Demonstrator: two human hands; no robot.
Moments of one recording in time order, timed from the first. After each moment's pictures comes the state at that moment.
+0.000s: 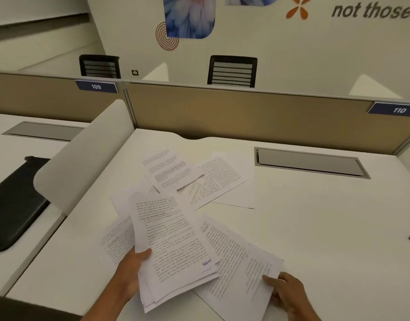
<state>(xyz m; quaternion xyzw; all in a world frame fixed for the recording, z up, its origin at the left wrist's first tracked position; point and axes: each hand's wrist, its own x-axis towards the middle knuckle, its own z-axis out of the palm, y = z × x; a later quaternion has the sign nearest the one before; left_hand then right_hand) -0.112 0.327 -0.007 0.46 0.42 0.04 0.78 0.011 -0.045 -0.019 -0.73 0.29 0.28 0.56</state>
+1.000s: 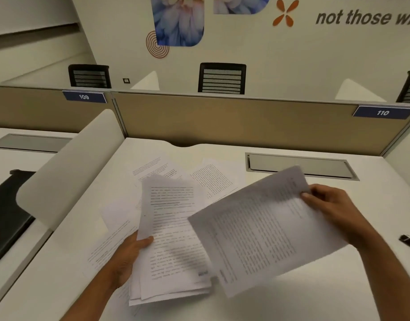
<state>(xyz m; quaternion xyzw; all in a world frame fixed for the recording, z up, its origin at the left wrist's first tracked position) -0.058 0.339 0.030 0.56 0.30 -0.02 0.77 0.136 -0.097 0.176 -0.86 -0.12 0.09 0.49</state>
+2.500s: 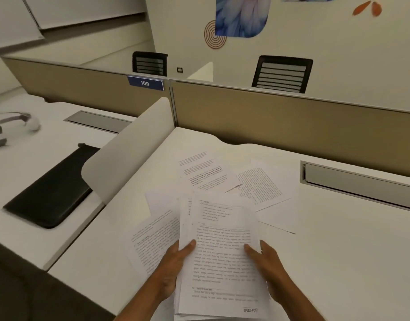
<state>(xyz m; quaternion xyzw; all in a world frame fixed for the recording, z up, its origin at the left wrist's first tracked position) -0.078 0.307 0.024 0.49 0.36 0.02 0.79 0.065 0.101 0.023 -0.71 0.00 0.38 0.59</state>
